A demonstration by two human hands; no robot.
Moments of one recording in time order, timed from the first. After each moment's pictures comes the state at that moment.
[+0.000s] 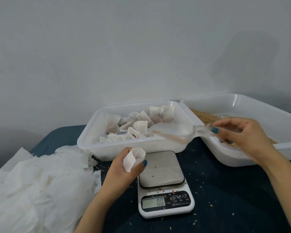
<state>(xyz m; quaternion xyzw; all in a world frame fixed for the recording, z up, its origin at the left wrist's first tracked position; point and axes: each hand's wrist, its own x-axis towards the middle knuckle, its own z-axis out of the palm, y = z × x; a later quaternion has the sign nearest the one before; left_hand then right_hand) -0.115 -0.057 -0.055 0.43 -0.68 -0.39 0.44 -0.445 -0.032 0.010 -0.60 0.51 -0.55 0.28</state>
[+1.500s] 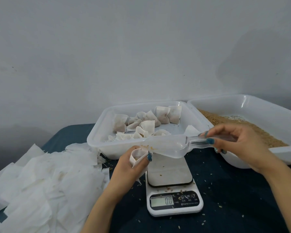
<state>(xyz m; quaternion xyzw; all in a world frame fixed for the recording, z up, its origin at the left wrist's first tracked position) -0.108 -0.062 -0.057 0.41 -0.68 -0.41 0.45 -0.411 -0.024 0.010 -0.65 0.46 -0.51 0.32</state>
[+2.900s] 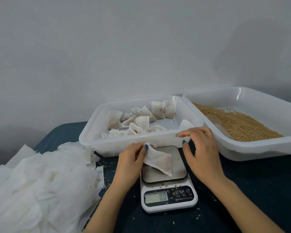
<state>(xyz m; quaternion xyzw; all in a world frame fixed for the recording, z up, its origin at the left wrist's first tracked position) -0.136 -0.085 -0.070 0.49 -0.73 -0.24 0.42 -0.349 -0.050 -0.065 -0.67 0.57 -0.48 -0.07</state>
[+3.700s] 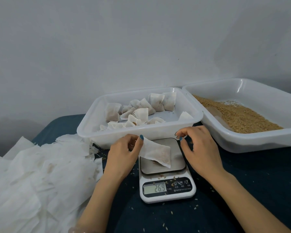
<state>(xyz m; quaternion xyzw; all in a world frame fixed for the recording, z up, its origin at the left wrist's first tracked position) -0.123 -0.083 -0.063 0.56 -0.72 -0.18 0.37 -0.350 -0.045 -0.070 -0.67 0.58 -0.45 -0.01</state>
